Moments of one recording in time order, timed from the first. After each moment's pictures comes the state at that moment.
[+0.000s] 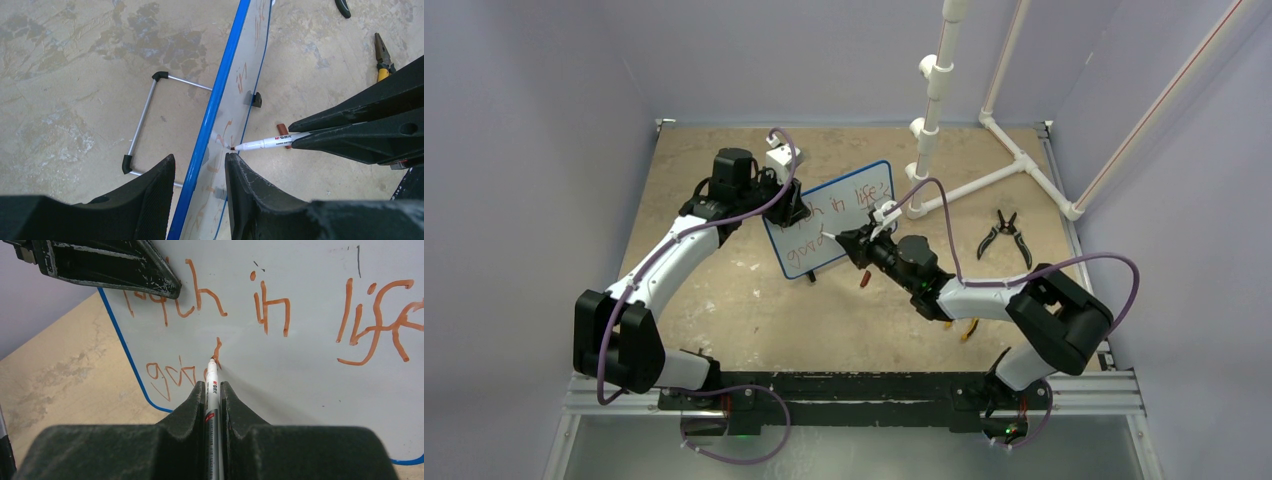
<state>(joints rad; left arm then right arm) -0.30 1.39 1.07 -0.28 0.51 0.12 0.83 1.53 0.58 0.92 0.06 0.25</state>
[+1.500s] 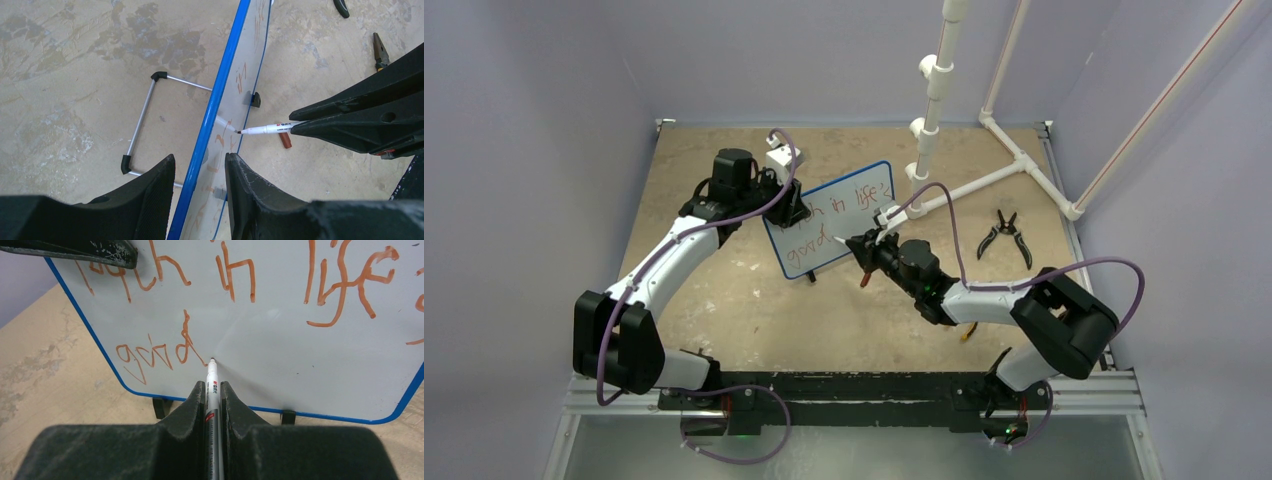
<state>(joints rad) -0.30 1.38 1.07 -0.28 0.51 0.12 0.83 1.50 0.53 0.86 0.13 0.25</state>
